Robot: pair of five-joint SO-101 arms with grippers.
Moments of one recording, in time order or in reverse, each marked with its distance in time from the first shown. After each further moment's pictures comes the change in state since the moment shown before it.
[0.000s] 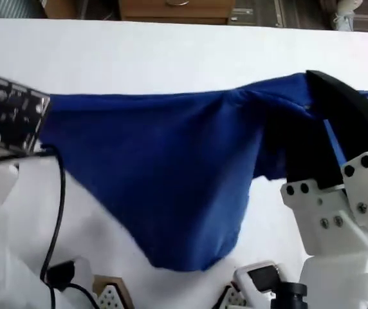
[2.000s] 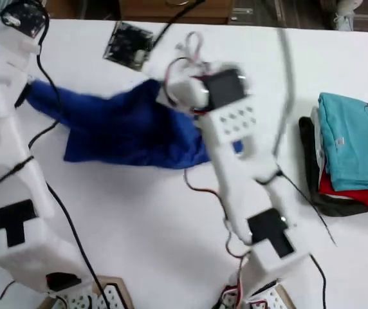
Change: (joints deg) left arm -0.6 47.2 -15.0 -0.4 -1.8; right arm -9.4 48.4 5.4 3.9 -13.5
